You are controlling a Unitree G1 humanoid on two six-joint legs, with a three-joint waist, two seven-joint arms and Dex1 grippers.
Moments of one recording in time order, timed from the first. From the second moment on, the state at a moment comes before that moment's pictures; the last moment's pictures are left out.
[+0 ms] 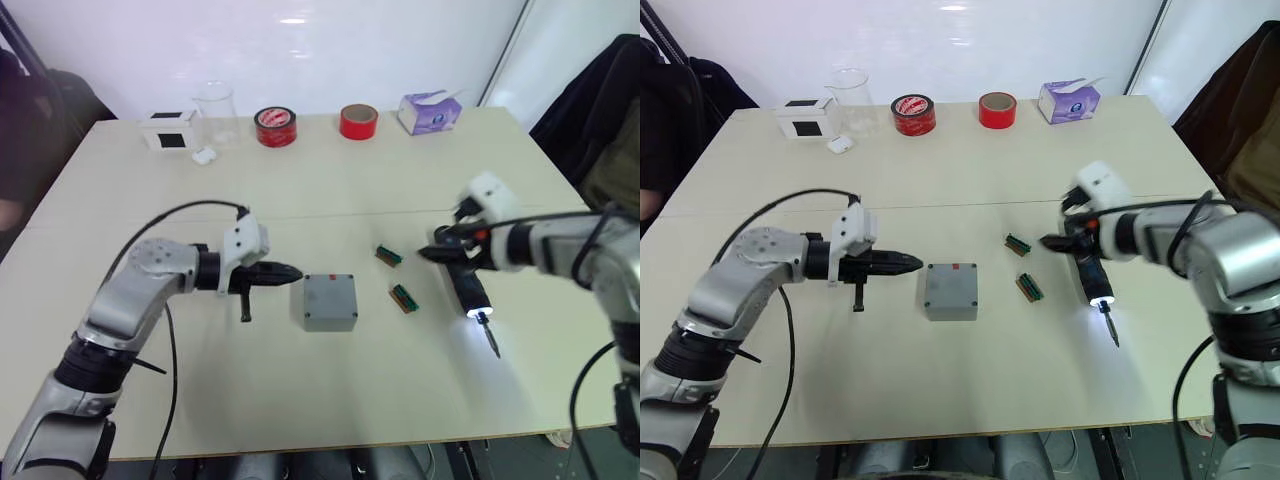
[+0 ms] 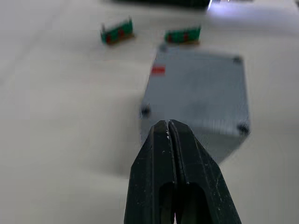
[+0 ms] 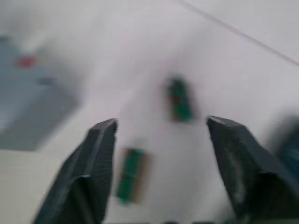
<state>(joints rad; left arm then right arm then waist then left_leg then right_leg) -0.46 0.70 -0.20 -0.11 -0.35 0.46 -1.13 -0.59 -0.86 0.02 -0.39 0.65 1.28 0.61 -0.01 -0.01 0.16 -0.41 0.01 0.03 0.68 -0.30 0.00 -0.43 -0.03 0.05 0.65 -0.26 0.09</state>
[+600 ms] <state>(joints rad) -0.50 0.58 -0.28 0.03 -0.21 0.36 -1.13 -0.43 -0.72 0.20 -0.50 0.63 1.21 0.61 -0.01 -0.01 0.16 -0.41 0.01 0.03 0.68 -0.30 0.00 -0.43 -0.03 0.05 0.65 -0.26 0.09</state>
